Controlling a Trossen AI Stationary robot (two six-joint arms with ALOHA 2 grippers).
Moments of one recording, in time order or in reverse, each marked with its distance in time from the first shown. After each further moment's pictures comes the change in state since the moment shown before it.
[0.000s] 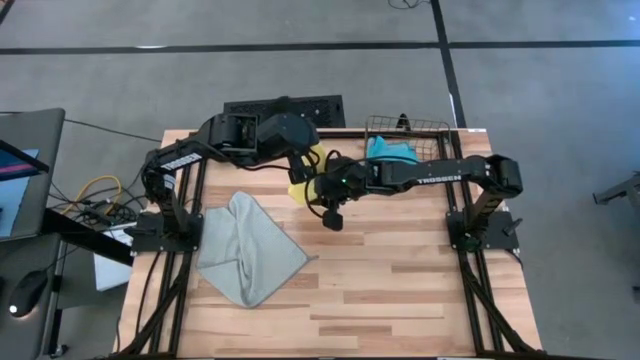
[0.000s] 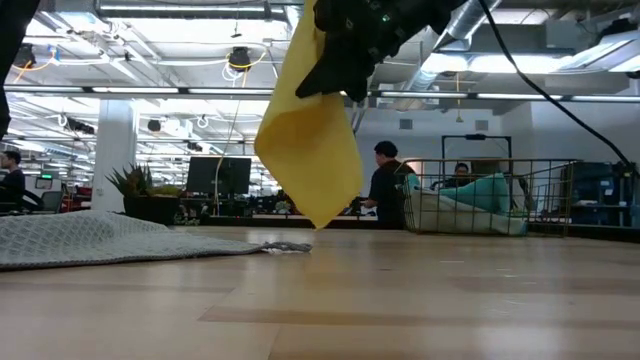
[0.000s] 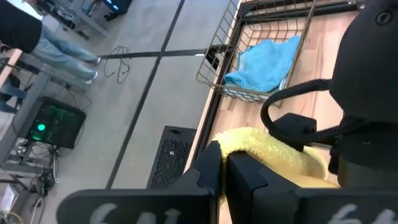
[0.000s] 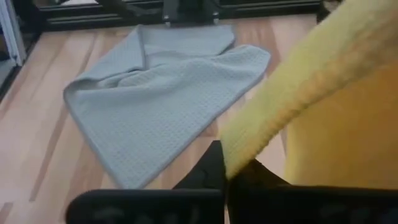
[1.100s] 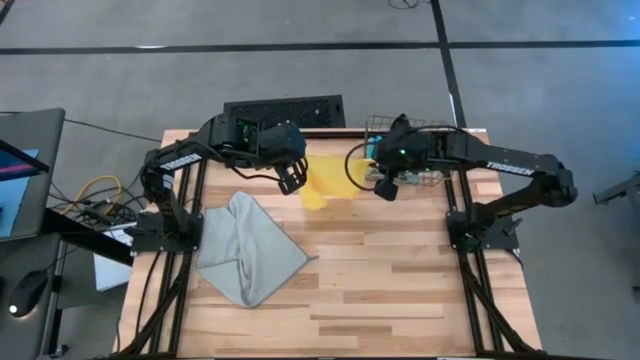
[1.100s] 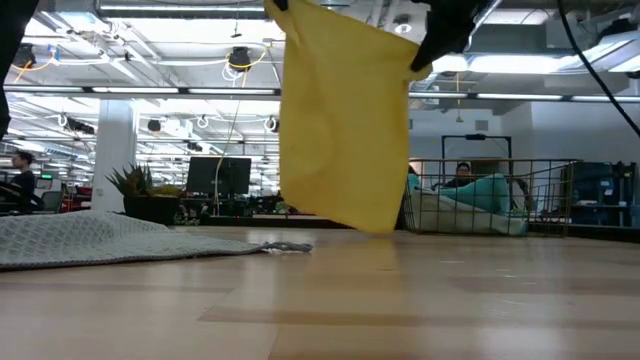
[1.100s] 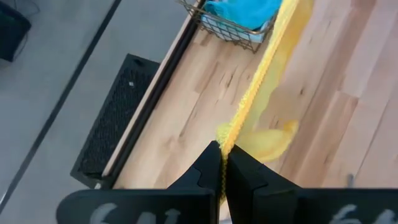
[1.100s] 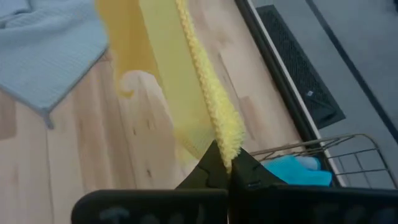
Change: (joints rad) left arm 0.005 -0.009 -0.024 -0.268 0.117 -0.391; right arm -0.125 -0.435 0.001 -0.620 0.292 -0.026
